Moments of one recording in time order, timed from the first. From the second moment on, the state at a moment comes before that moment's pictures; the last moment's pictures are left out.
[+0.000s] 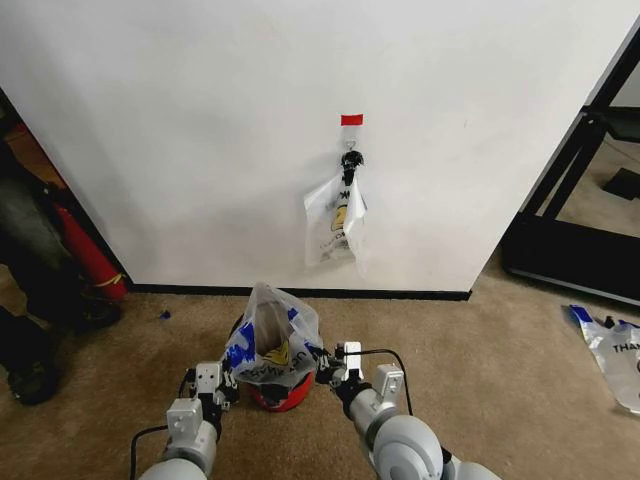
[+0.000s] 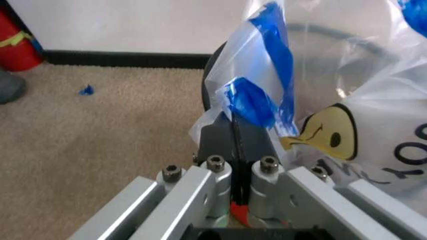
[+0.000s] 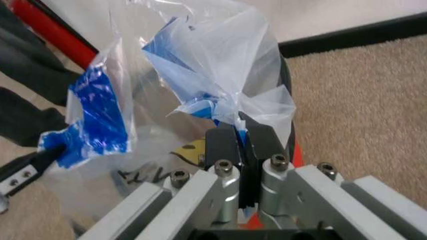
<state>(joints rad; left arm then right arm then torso) 1.61 -0.90 -0.19 -2.23 -0.60 0.24 -0.68 -1.14 1.03 -0.28 2.06 0.95 -0.17 0.53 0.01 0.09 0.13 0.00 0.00</state>
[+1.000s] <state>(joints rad) 1.71 -0.90 -0.14 -2.23 -0.51 0.26 -0.71 -1.16 1.01 -0.25 2.09 0.94 -0.28 0.64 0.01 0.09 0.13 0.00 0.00</state>
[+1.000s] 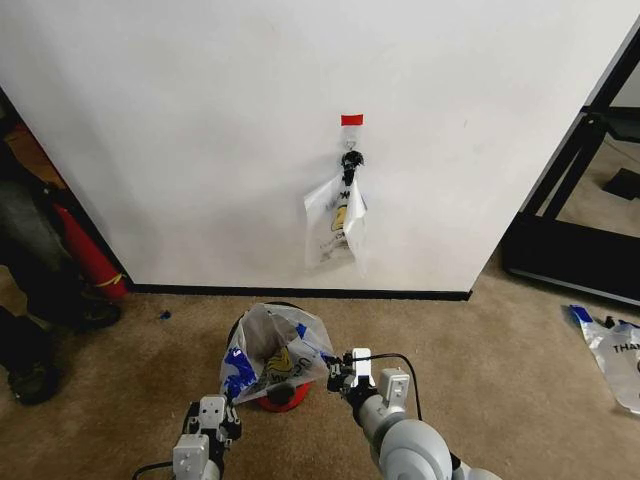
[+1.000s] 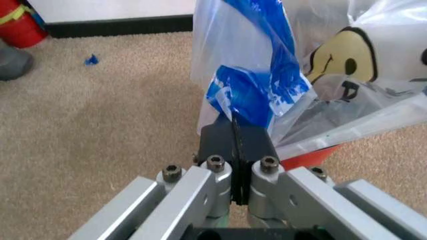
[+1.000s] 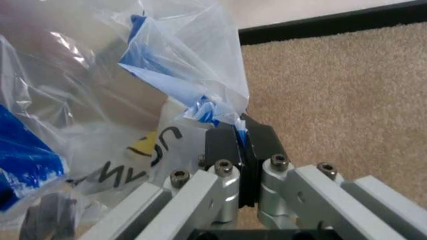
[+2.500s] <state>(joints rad) 1.51 -0.80 -0.01 -2.07 -0.60 0.35 -0.64 -1.05 1.03 -0.28 2.00 0.99 -0.47 0.70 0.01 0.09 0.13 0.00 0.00</state>
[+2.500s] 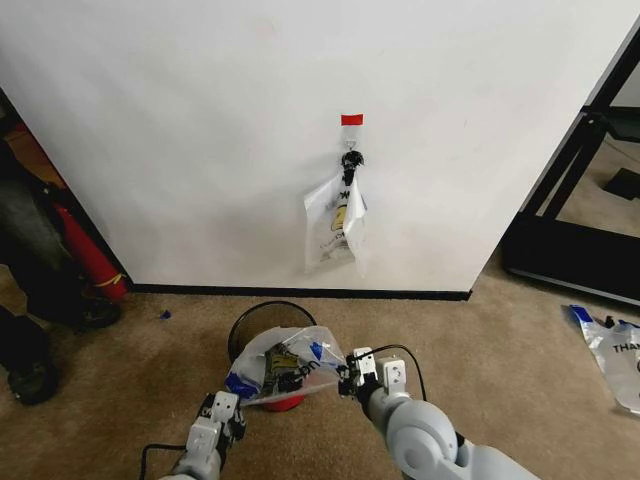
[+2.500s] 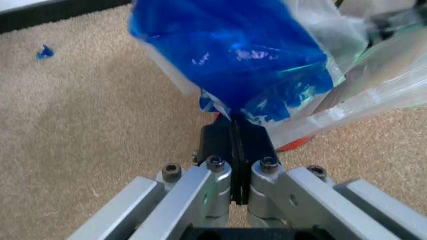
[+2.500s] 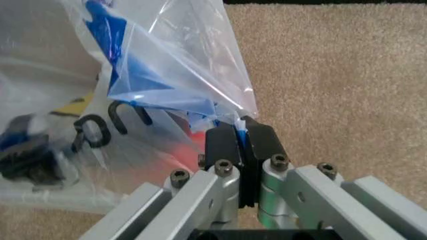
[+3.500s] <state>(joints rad) 1.48 -0.87 0.02 -1.97 -0.55 0.31 -0.62 -1.00 1.10 -0.30 1.85 0.92 -0.48 0.68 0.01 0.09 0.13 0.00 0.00</state>
